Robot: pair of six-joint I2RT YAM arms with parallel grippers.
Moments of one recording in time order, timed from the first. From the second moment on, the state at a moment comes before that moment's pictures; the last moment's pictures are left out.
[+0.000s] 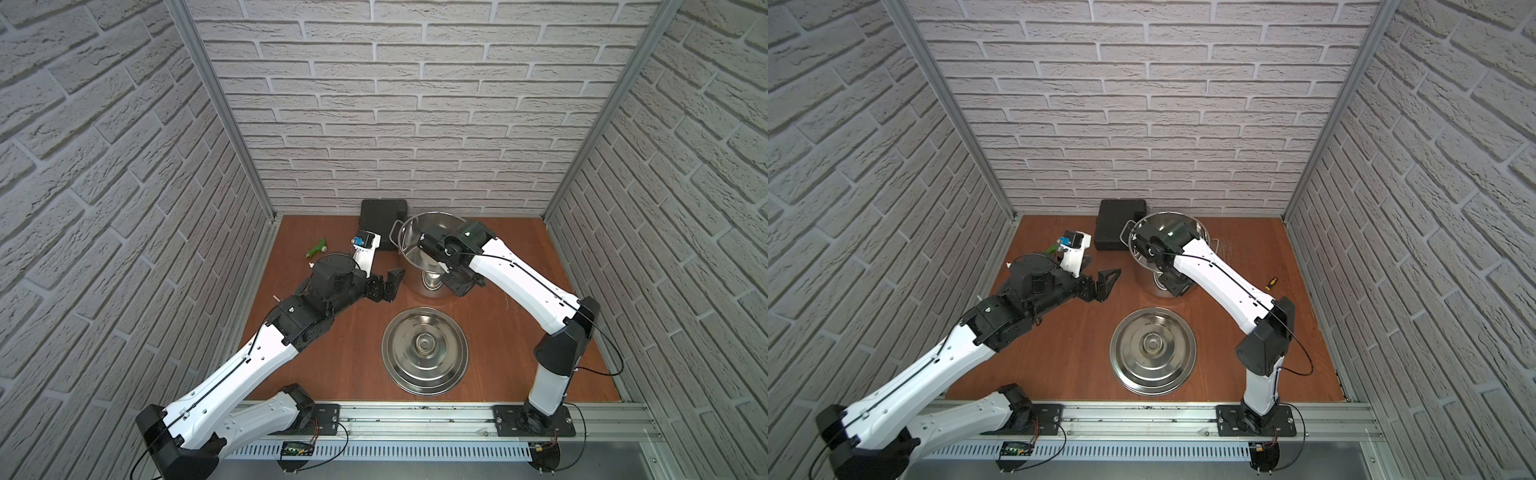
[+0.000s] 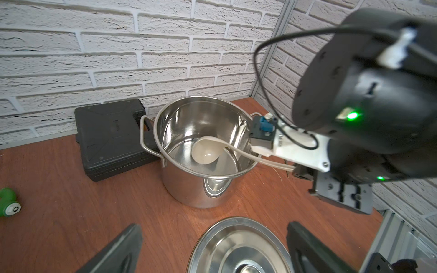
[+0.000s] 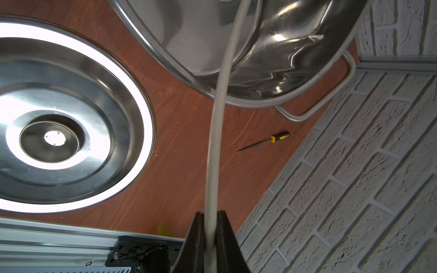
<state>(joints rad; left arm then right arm) -0.64 1.00 1.04 -0.39 -0.03 -0.26 0.68 1.80 1.93 -1.71 0.47 0.08</state>
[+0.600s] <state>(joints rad) -0.64 1.04 1.04 -0.39 -0.03 -0.26 0.55 1.94 2.13 -1.71 0.48 0.03</state>
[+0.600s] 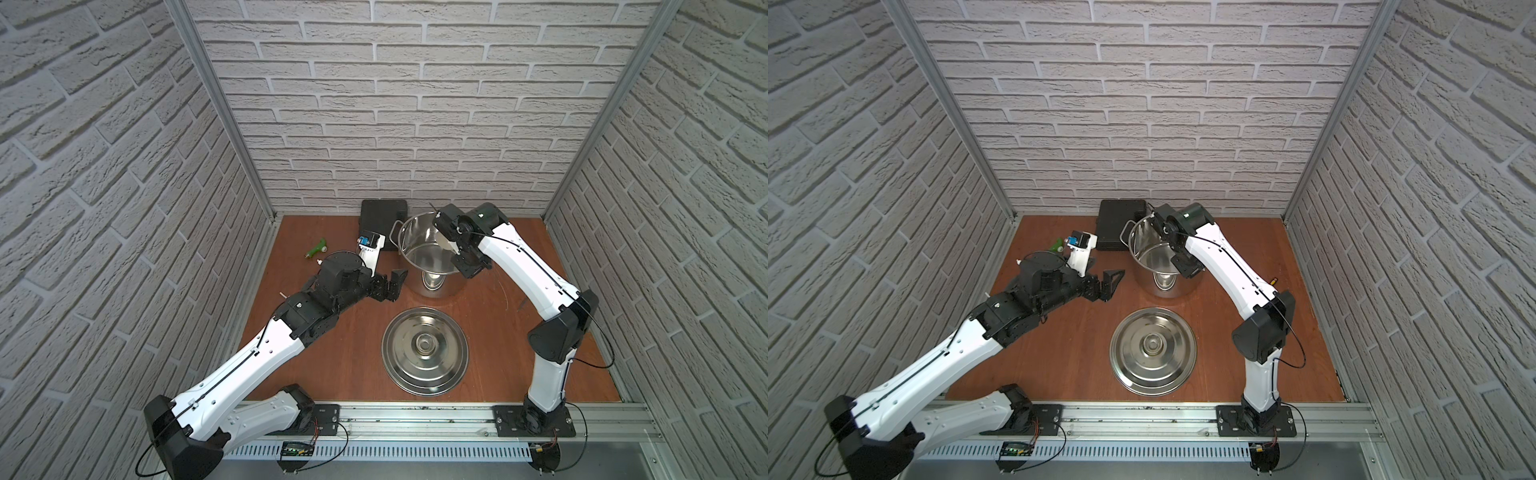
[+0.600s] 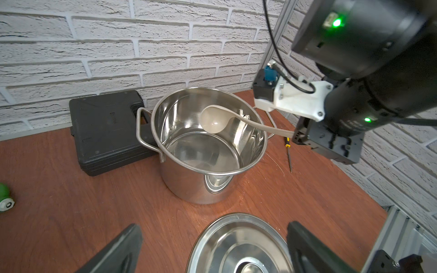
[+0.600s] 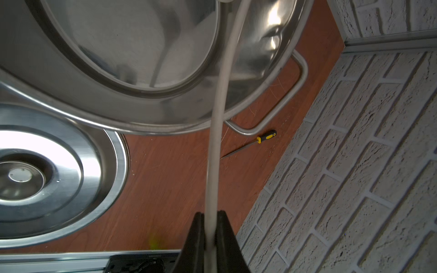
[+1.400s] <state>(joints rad) -0.63 0.98 0.99 -0.41 -0.07 -0.27 0.67 1.76 1.88 -1.71 0.45 0.09</state>
